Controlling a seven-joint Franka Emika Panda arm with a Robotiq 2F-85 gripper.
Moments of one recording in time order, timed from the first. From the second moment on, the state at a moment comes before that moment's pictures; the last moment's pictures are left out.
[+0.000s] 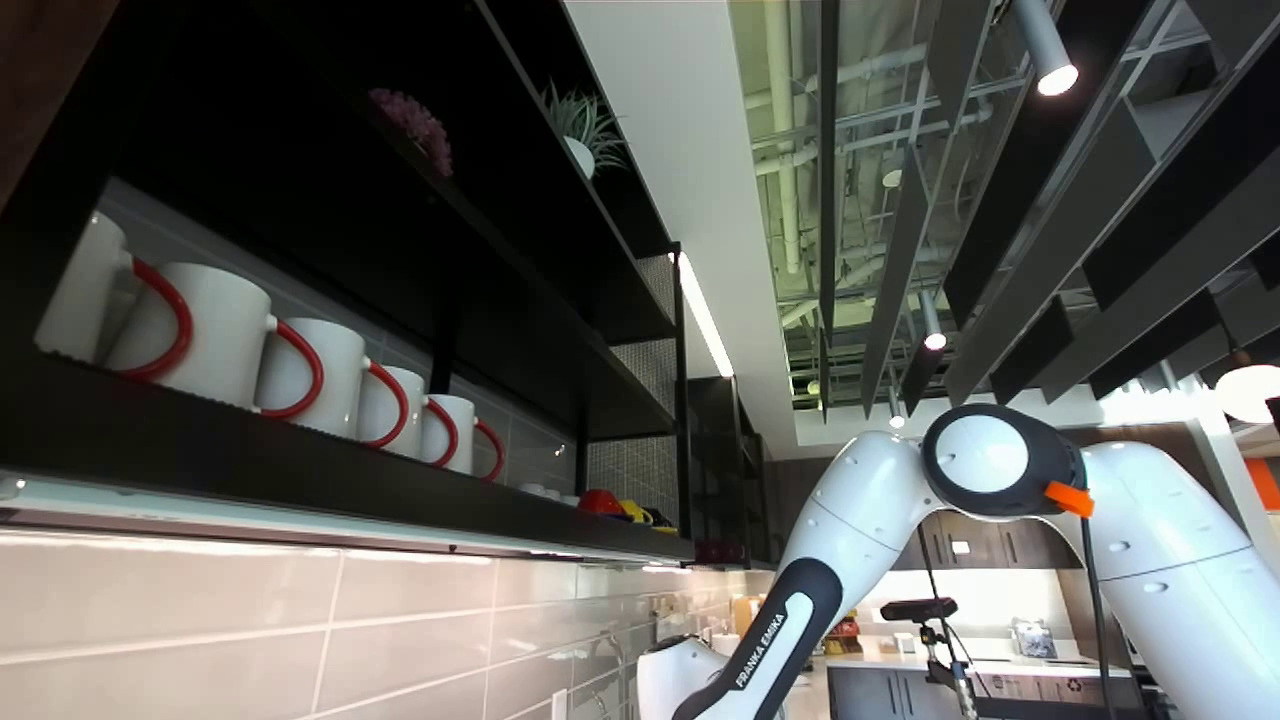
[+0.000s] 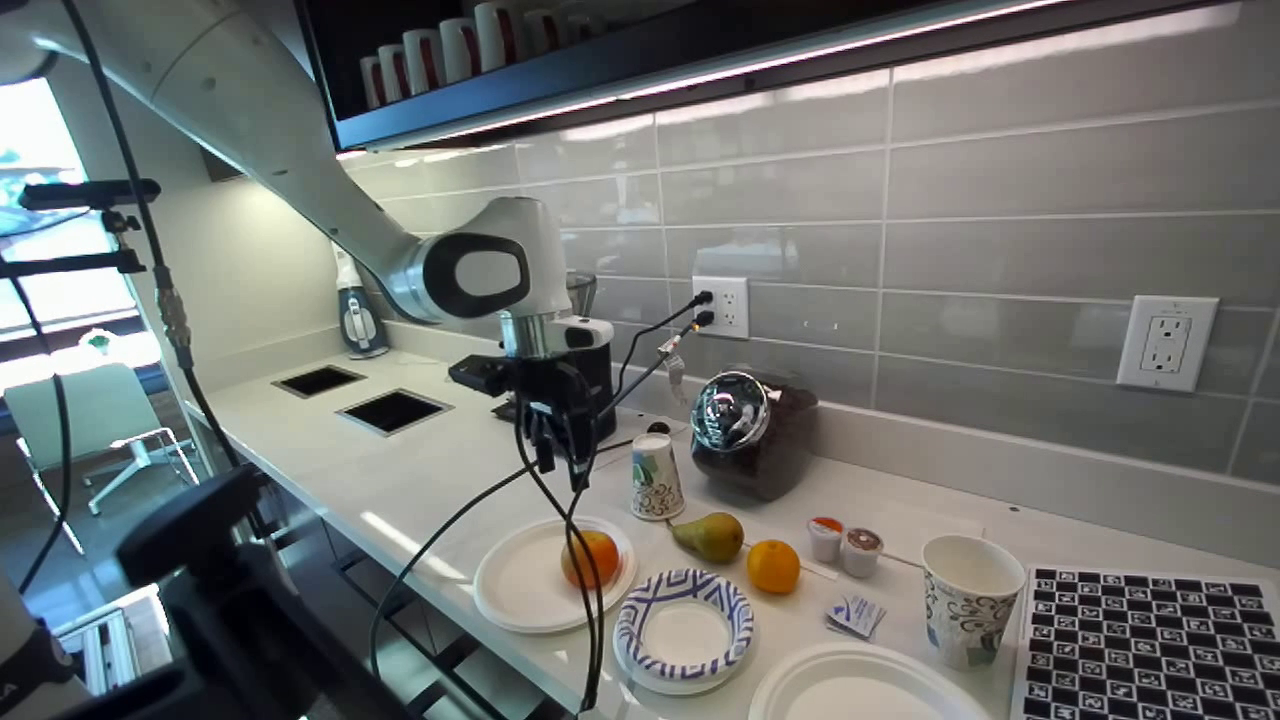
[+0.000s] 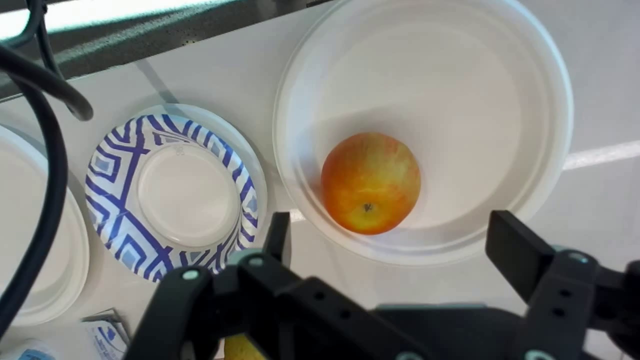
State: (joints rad) arm -0.13 0.25 -0.13 -2.21 -0.20 2.41 0.10
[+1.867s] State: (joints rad) arm -0.18 0.47 -0.12 -2.27 -0.04 2.82 0.02
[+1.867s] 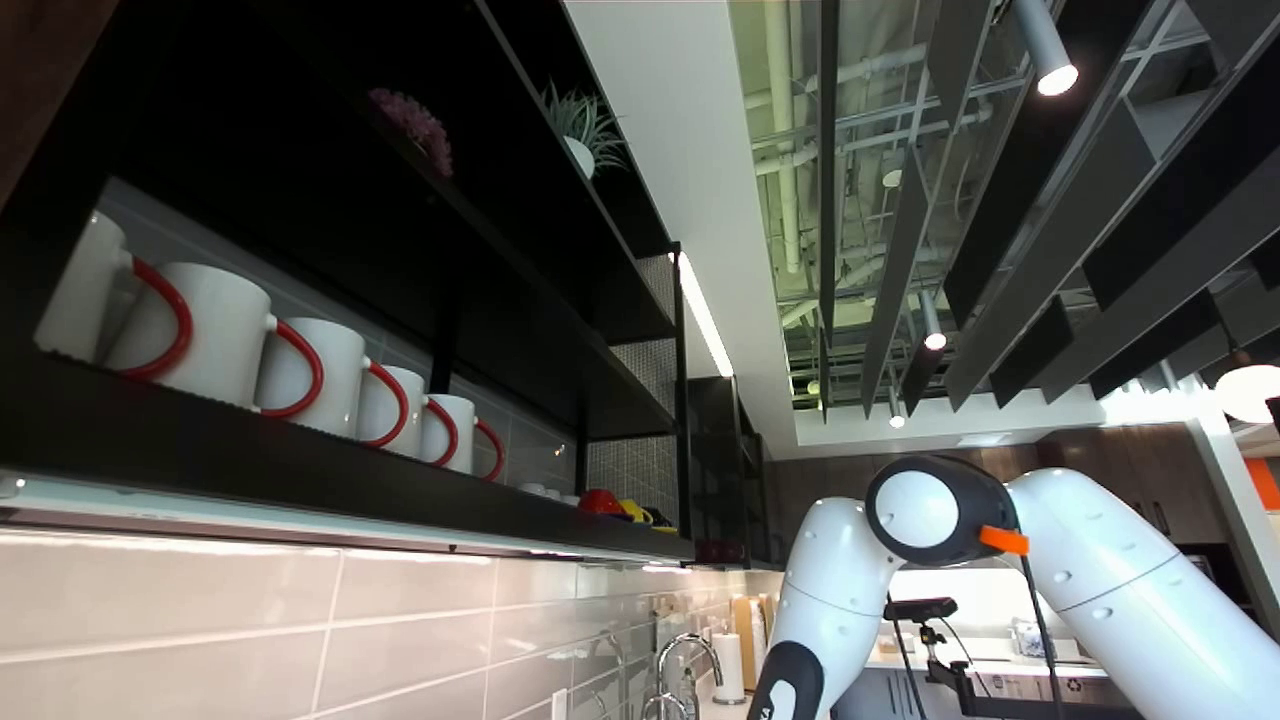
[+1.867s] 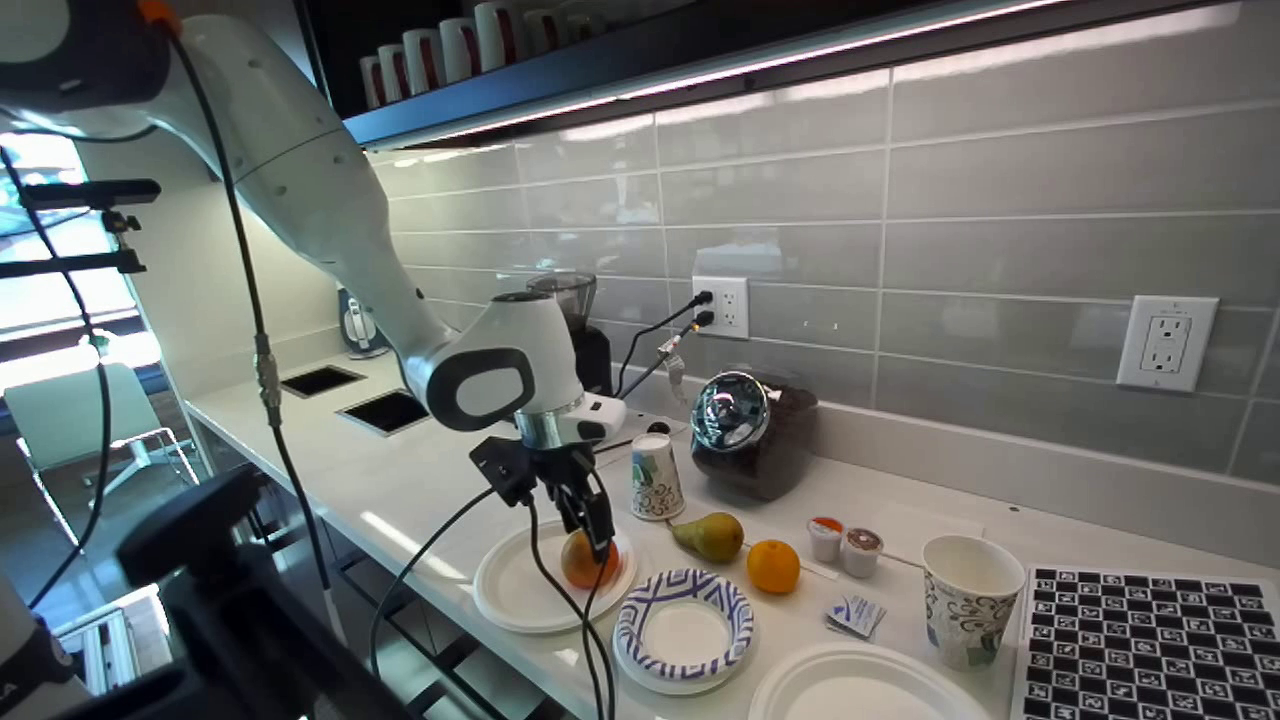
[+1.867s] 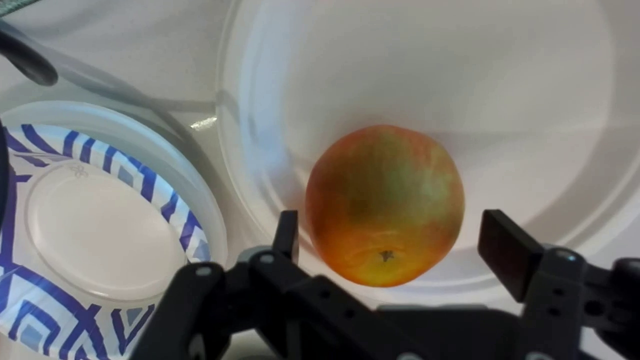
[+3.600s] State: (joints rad) arm -0.23 0.39 -0.10 -2.27 0.02 2.78 -0.05
